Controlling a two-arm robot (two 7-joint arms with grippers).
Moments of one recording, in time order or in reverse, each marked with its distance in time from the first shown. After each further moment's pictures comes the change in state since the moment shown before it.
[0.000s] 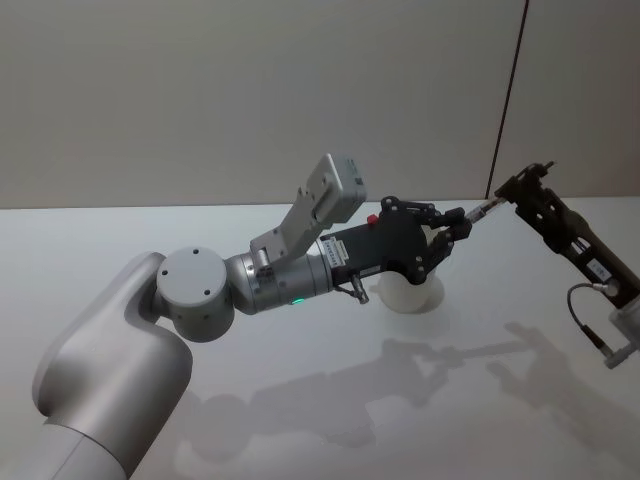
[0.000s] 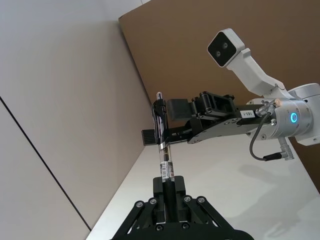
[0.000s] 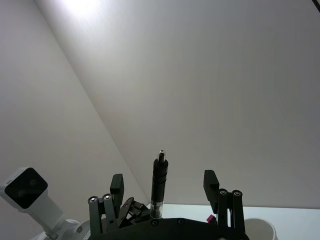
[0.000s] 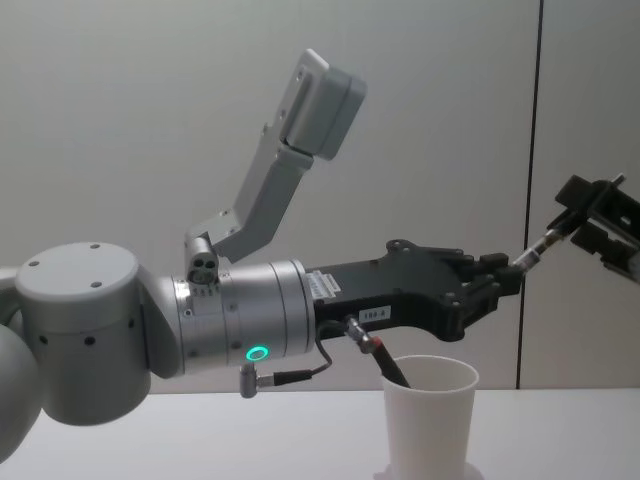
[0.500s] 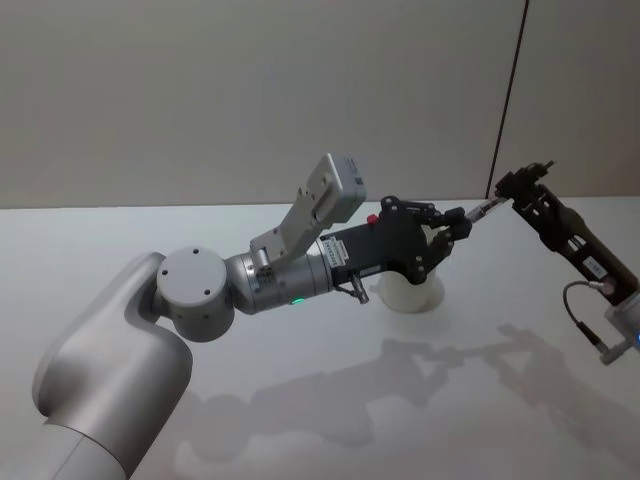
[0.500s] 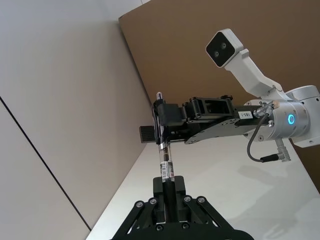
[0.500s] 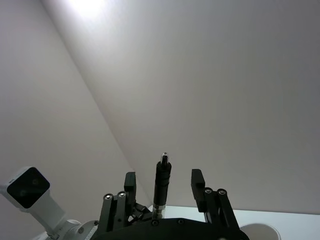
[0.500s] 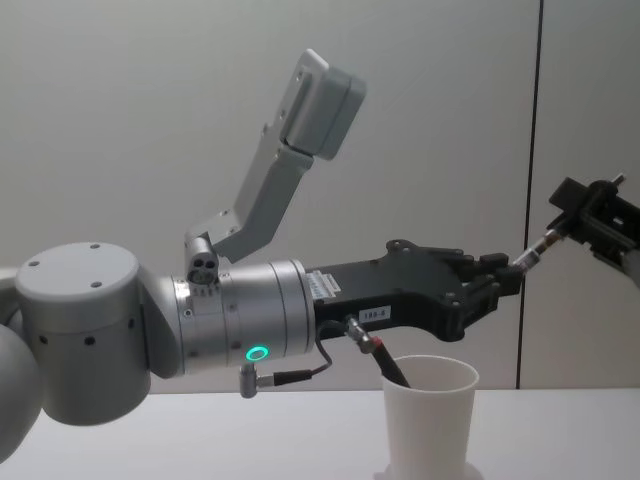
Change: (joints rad) left arm 0.000 0.000 0.000 0.000 0.000 0.000 0.000; right arm 0.020 0.000 -0.013 0.028 0.005 -0.021 0.022
